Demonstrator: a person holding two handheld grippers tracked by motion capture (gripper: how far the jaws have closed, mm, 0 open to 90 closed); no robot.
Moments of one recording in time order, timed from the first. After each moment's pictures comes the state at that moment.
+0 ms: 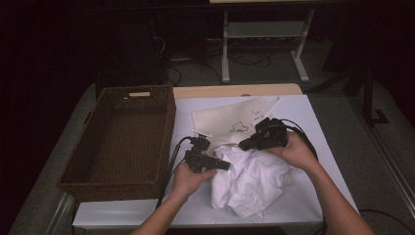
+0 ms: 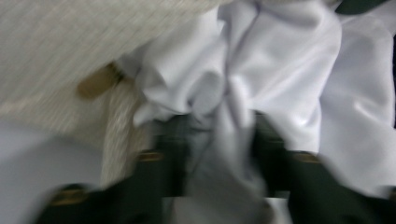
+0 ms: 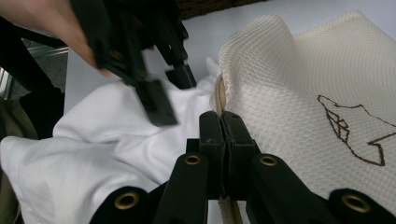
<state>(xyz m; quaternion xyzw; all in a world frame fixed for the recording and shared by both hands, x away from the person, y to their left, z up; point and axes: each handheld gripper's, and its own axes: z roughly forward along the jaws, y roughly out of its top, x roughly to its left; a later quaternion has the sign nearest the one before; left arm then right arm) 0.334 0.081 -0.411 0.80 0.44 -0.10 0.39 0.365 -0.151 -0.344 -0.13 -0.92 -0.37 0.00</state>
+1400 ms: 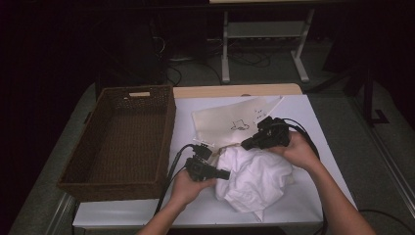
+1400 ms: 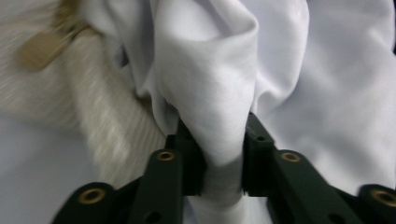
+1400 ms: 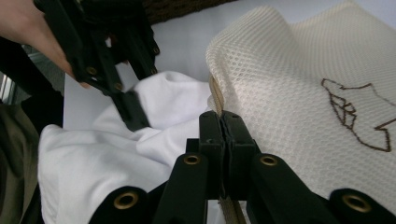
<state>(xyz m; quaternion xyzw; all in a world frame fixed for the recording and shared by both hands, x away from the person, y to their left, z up) 0.318 0.080 -0.424 0.81 0.41 -0.14 0.39 0.368 -0.157 -0.347 -0.15 -0.92 -0.36 0.01</state>
